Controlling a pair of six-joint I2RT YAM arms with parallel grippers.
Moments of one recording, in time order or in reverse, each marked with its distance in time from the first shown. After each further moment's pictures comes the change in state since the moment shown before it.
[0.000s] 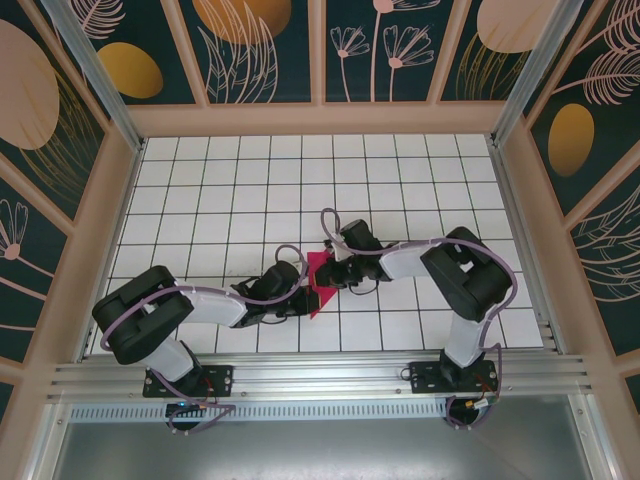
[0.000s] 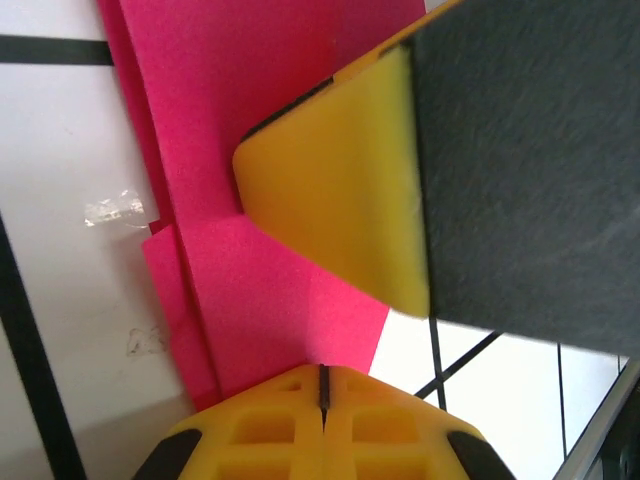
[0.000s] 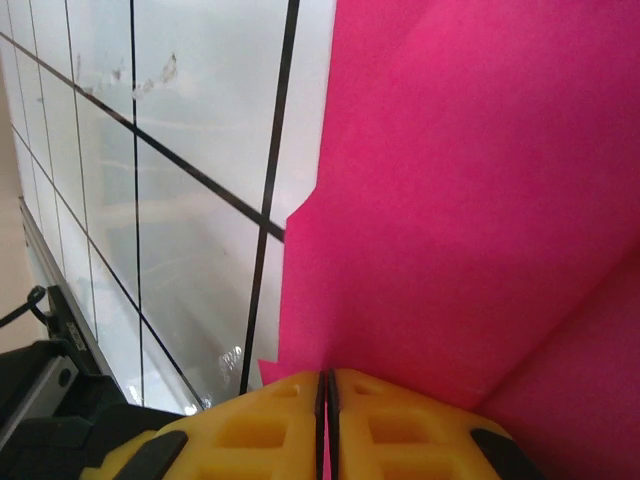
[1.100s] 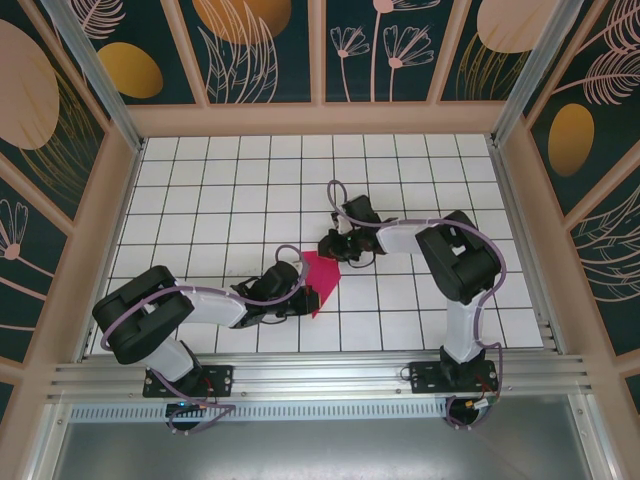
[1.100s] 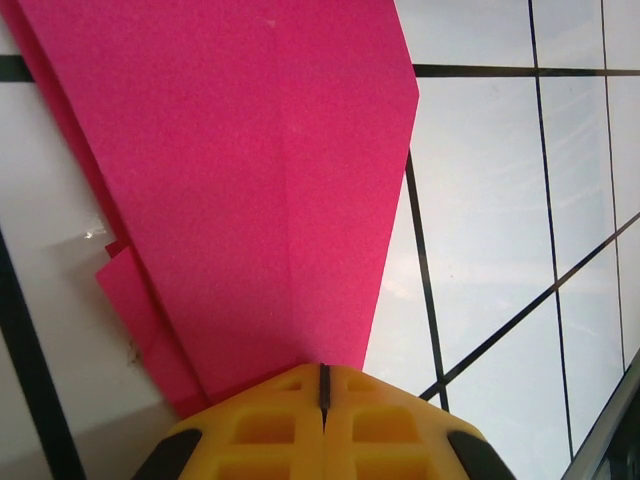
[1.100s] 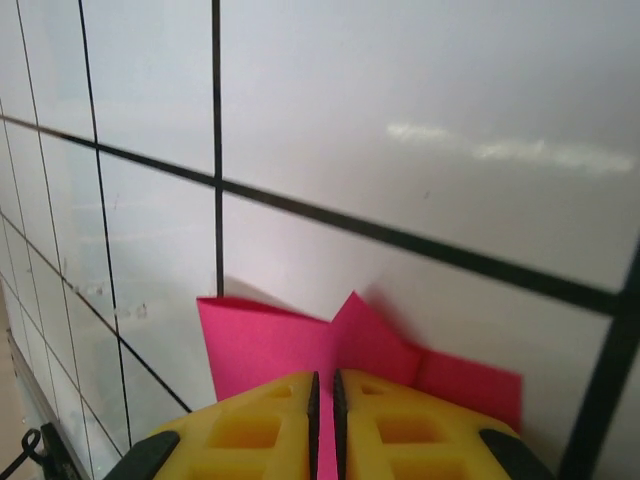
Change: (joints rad) left arm 0.000 0.002 -0.010 0.014 -0.008 0.026; right arm -0.117 0.127 0.235 -0.125 0.091 0.015
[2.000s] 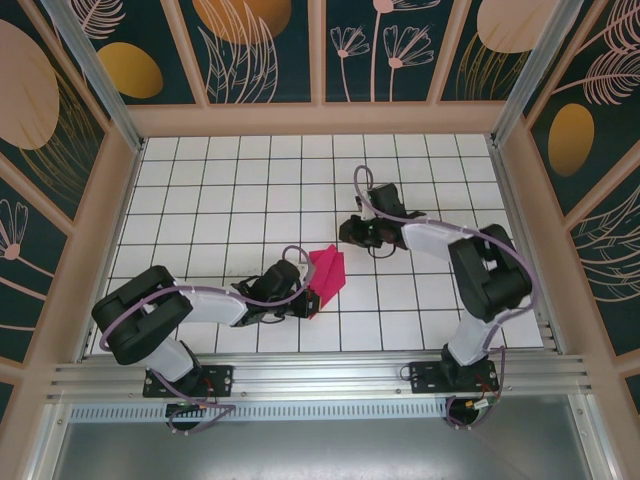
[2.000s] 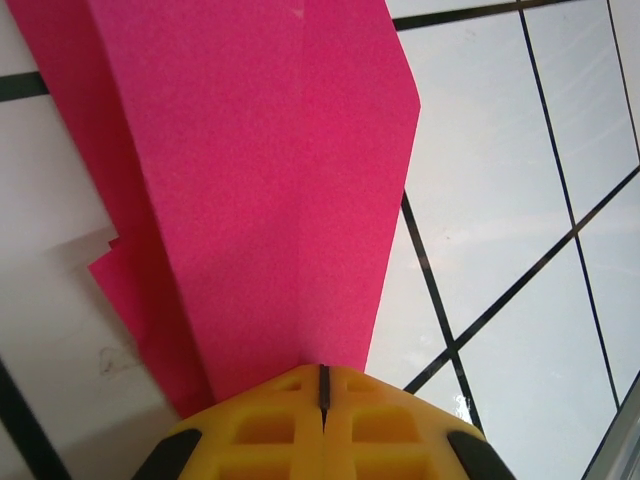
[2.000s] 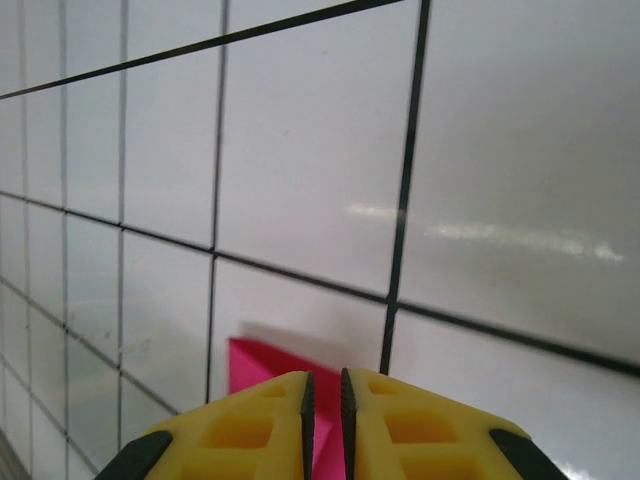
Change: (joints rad) left arm 0.000 0.001 0.030 -0.062 0.035 0.185; right arm -0.102 -0.233 -0.087 -0.064 0.088 -0.082
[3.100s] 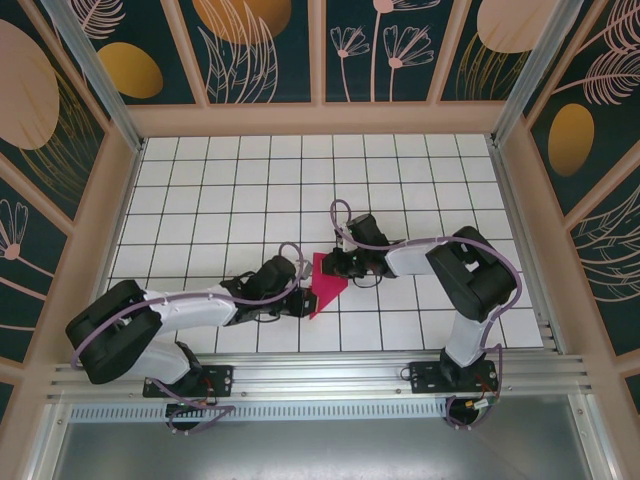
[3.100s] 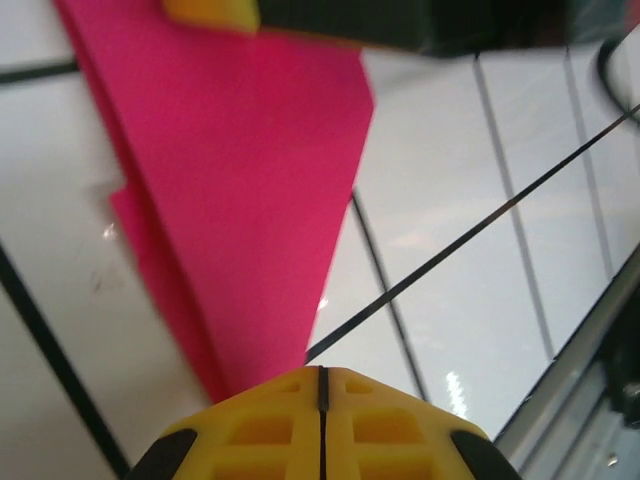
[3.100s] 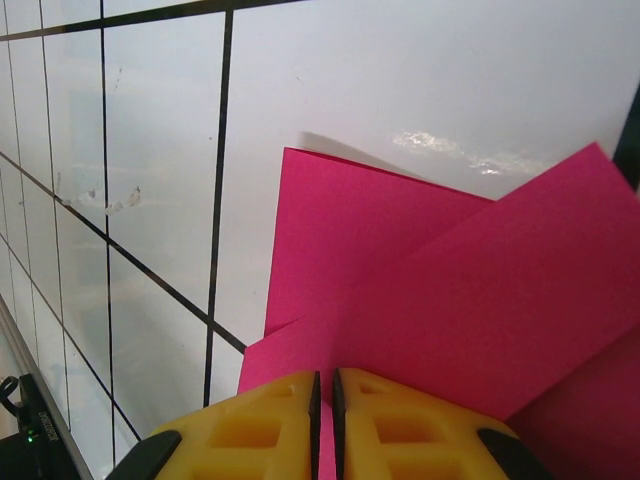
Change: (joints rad) left arm 0.013 -0.164 0.045 -0.191 0.026 -0.022; right arm 0.169 0.085 -0.166 0.235 -0.056 0.098
